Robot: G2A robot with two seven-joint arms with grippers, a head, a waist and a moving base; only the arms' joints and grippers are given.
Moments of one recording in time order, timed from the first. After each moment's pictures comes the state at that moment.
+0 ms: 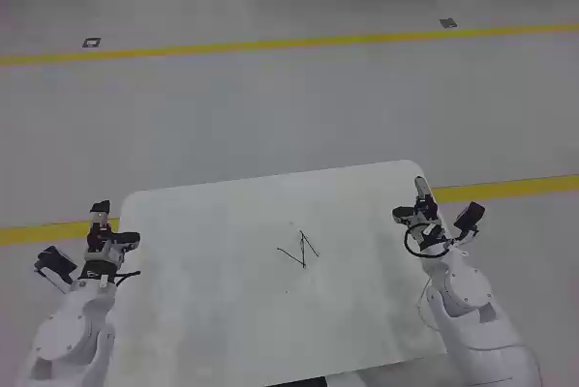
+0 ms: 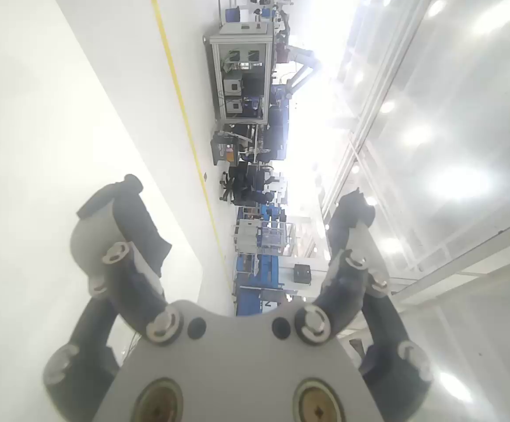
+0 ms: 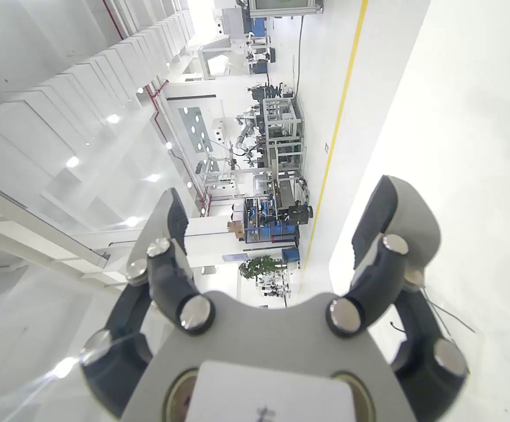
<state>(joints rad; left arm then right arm) 1.73 -1.15 -1.60 -1.80 -0.42 0.00 0.00 -1.73 -1.15 1.60 -1.80 0.42 0.00 0.00</state>
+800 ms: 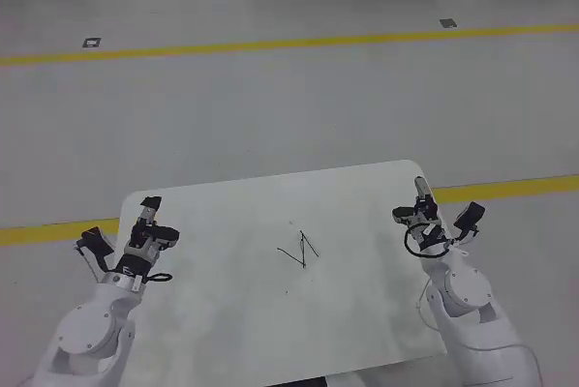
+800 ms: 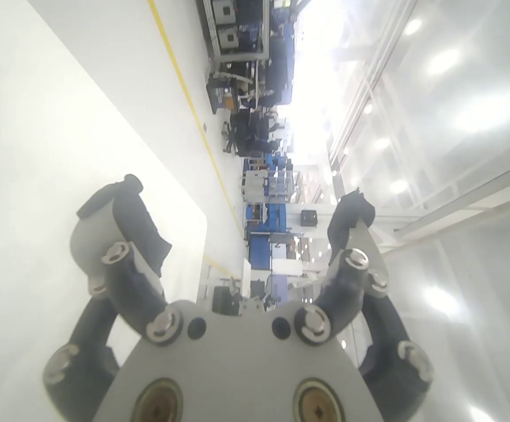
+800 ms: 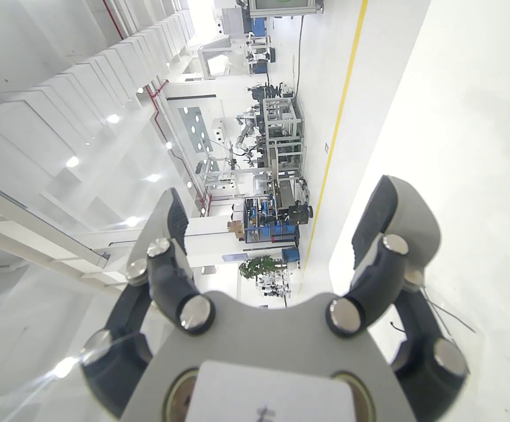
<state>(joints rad) 1.69 -1.15 -1.46 -1.88 -0.30 0.06 -0.17 -1.73 -1.15 1.60 -1.80 0.42 0.00 0.00</state>
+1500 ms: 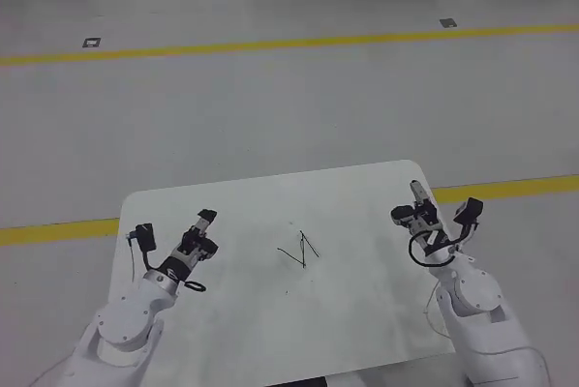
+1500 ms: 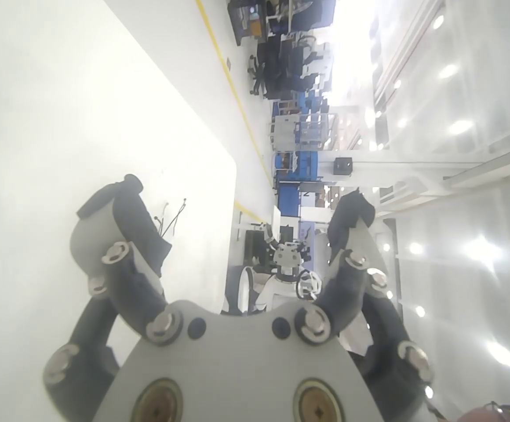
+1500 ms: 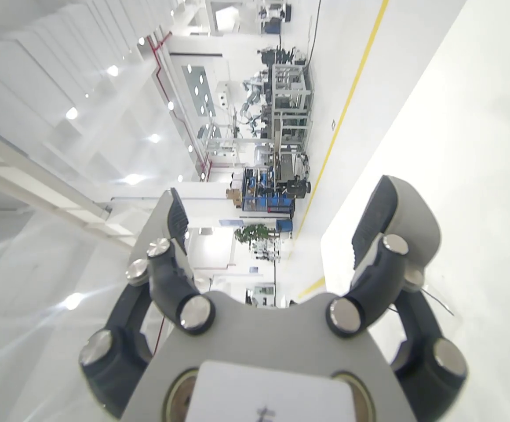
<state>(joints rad) 1.61 -1.16 -1.30 -1.83 -0.14 0.12 -0.27 -1.74 -1.13 1.66 -1.73 0.38 -0.15 0.29</state>
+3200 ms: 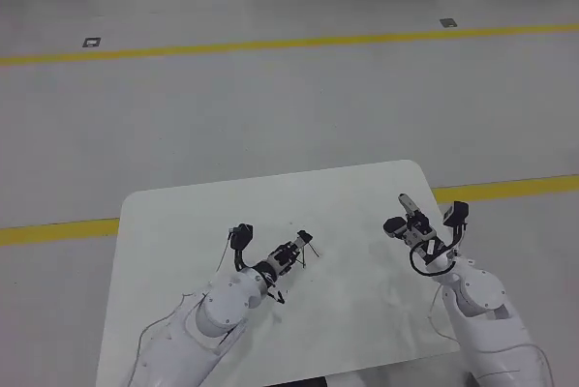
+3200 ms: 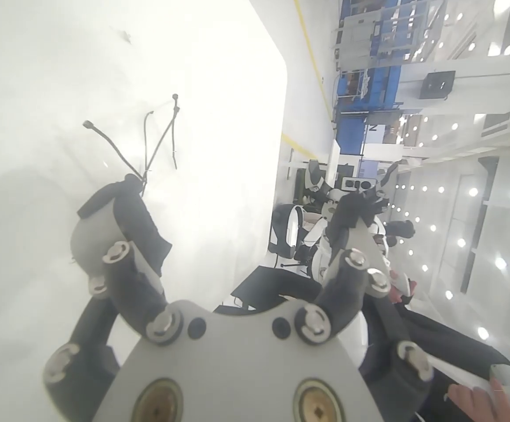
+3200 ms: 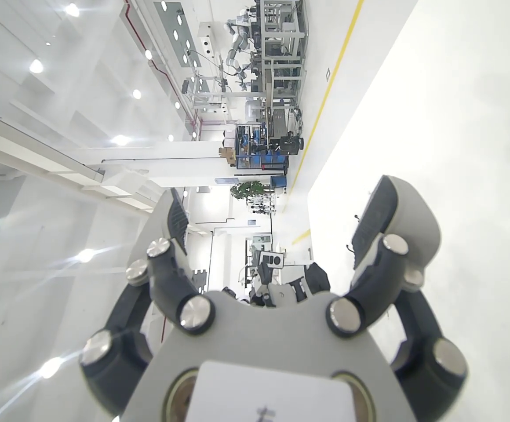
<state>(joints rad) 1.29 -1.28 -0.76 -1.64 -0.04 0.34 -0.13 -1.71 -1.13 1.67 -1.61 0.39 -0.16 0.49</state>
